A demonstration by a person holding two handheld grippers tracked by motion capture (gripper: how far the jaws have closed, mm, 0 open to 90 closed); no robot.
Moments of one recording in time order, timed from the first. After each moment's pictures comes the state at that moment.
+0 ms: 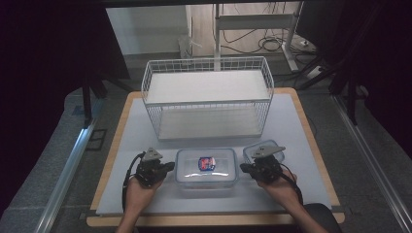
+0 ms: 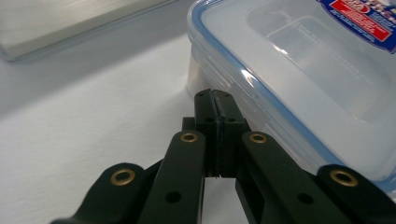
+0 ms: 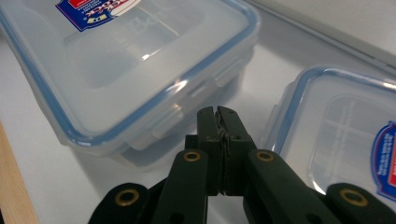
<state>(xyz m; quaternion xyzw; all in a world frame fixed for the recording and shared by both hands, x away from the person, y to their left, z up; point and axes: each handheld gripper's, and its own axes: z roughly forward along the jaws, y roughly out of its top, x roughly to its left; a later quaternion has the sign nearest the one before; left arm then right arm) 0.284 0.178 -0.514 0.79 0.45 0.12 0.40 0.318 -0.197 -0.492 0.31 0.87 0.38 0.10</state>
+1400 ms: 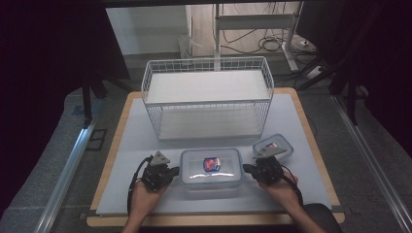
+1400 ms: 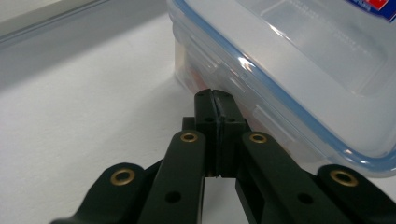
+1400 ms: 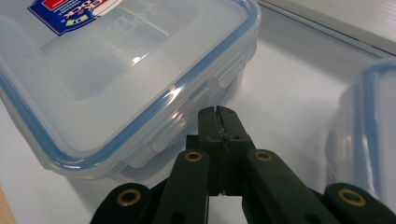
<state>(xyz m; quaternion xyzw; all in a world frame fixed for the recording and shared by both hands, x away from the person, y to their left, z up) 0.277 0.156 -0.517 0.81 0.44 0.12 0.38 0.317 -0.203 -0.499 0.34 0.86 0.37 0.11</state>
